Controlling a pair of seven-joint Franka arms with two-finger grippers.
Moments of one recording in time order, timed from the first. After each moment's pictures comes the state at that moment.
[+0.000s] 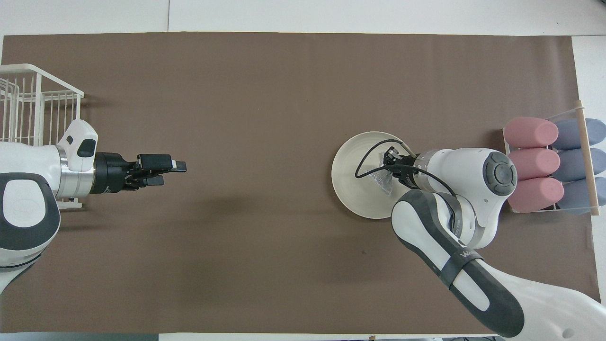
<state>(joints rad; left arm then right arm) -0.07 -0.09 -0.02 -2.24 -0.79 2.10 0.15 0.17 0.17 0.10 -2.29 0.41 2.64 0.70</state>
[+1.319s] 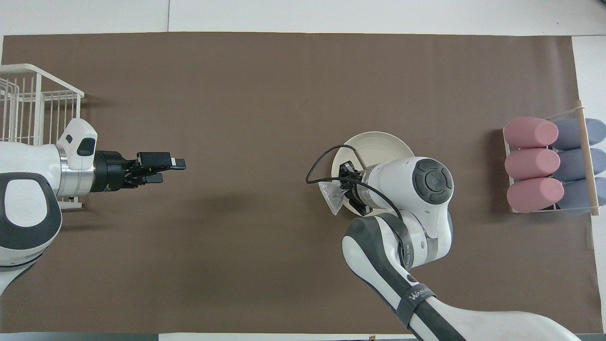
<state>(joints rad) -0.07 -0.08 -0.02 -2.24 -0.79 2.12 0.15 0.38 0.15 0.11 -2.18 0.36 2.45 1.38</state>
